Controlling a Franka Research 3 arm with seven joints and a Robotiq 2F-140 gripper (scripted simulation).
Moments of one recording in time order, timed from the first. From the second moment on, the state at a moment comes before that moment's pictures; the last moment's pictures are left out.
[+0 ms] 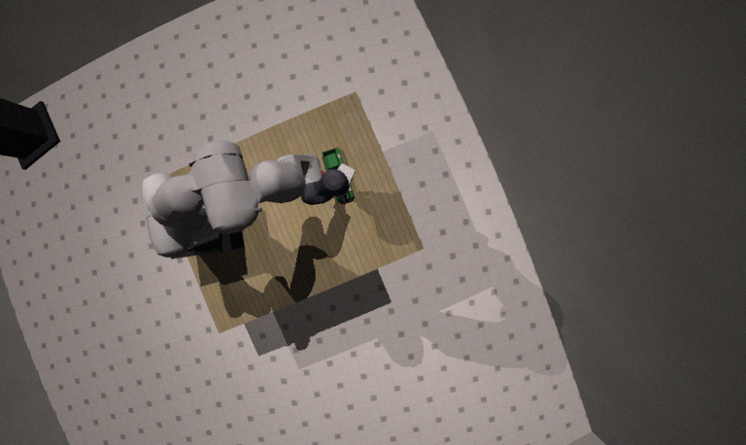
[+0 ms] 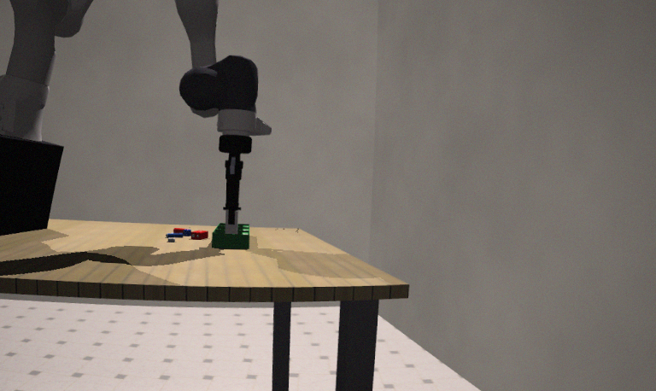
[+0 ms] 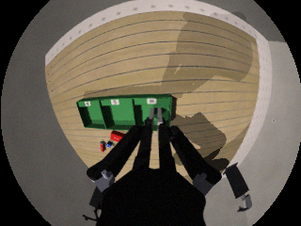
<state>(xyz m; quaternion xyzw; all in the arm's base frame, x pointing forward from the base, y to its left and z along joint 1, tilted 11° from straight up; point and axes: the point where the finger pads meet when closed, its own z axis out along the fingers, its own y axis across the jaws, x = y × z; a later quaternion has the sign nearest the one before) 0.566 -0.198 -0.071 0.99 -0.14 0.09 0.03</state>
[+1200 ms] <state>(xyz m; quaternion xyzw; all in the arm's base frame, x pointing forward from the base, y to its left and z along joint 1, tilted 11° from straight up) 0.563 -0.196 -0.025 0.98 -0.14 0.10 0.03</state>
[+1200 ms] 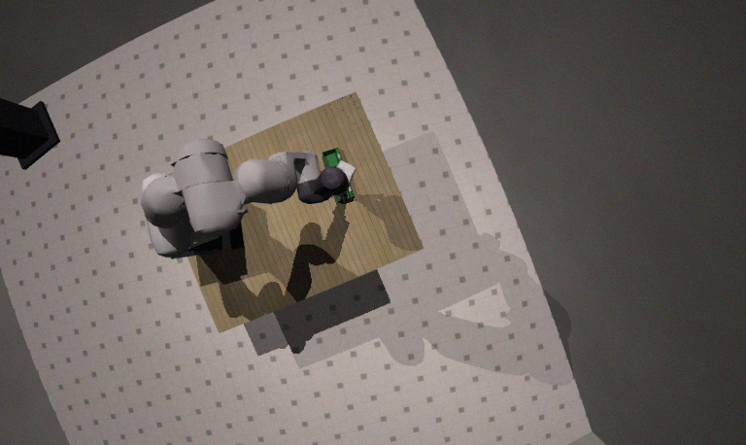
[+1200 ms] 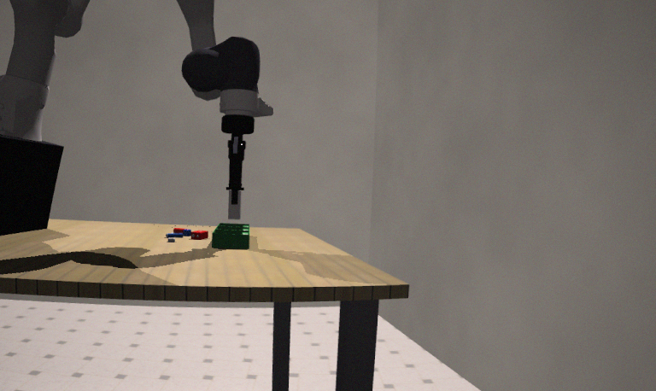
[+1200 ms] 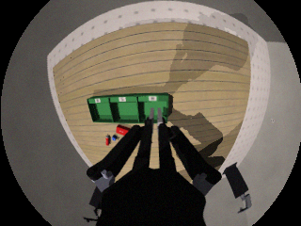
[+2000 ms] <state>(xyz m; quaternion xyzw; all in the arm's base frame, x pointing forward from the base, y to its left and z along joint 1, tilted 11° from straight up) 0.576 -0.129 -0.028 0.99 -0.11 0.10 0.03</state>
